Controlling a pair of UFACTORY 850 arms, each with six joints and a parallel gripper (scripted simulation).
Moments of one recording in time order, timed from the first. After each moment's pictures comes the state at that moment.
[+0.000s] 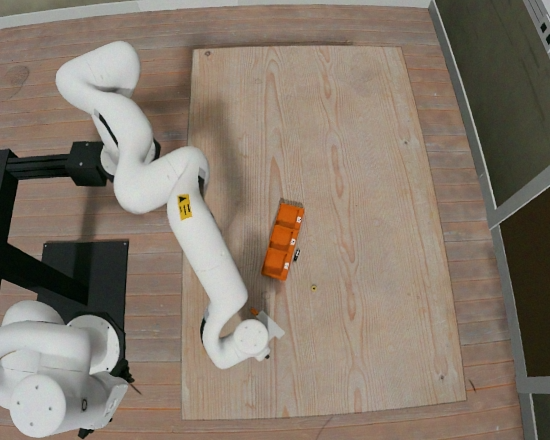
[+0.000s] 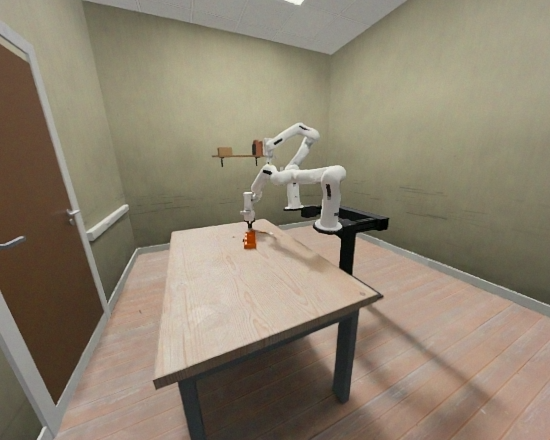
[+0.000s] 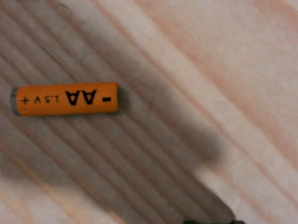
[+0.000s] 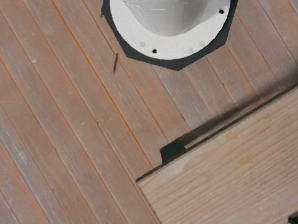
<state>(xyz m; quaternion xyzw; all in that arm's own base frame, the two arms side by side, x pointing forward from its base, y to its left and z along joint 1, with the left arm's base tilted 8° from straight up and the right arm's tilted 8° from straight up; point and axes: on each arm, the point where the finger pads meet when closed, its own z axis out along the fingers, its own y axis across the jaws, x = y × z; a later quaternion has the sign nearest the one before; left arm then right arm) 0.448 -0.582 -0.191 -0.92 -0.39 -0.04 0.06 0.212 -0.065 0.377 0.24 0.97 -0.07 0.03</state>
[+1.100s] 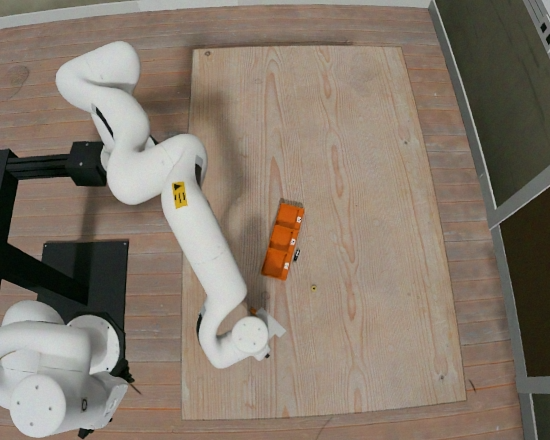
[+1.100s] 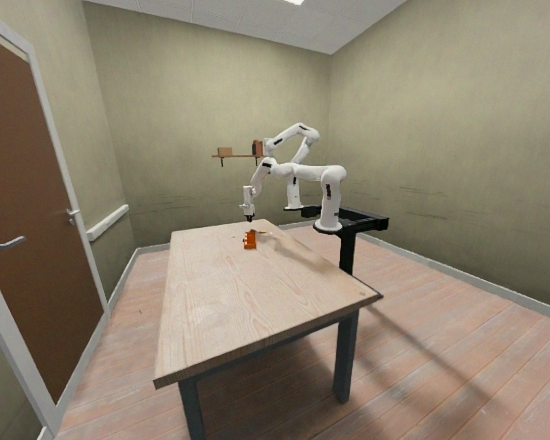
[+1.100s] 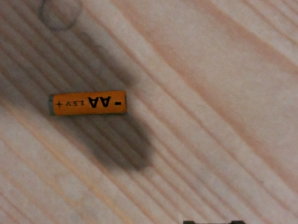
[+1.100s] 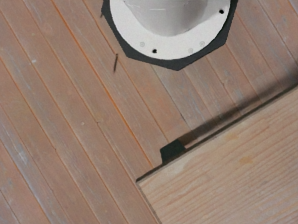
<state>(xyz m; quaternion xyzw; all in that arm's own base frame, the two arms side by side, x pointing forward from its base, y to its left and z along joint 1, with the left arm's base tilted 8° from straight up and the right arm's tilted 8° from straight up) 0.447 -0.590 -0.136 -0.92 -0.39 -0.04 0.06 0.212 -0.065 0.377 0.24 0.97 -0.07 0.03</state>
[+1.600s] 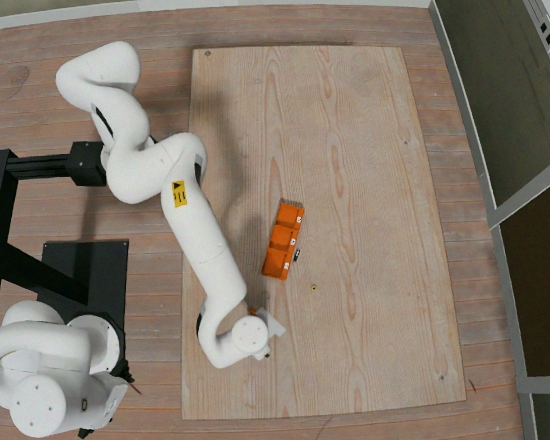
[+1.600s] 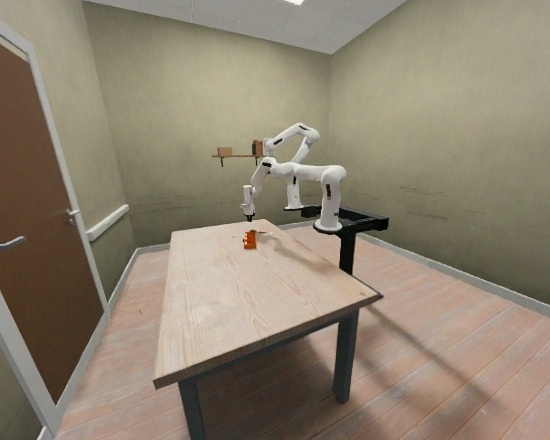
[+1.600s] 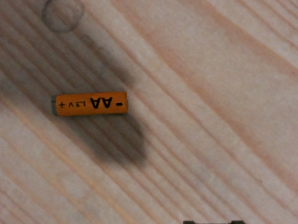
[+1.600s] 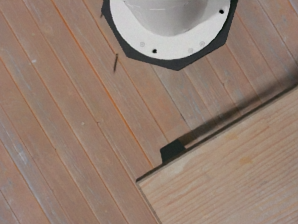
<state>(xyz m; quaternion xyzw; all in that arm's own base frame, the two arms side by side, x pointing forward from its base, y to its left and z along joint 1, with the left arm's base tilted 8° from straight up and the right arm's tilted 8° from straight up) 0.447 -0.590 -0.133 -0.92 -0.39 -0.04 0.06 0.212 -0.065 0.377 0.24 0.97 -0.07 0.03</state>
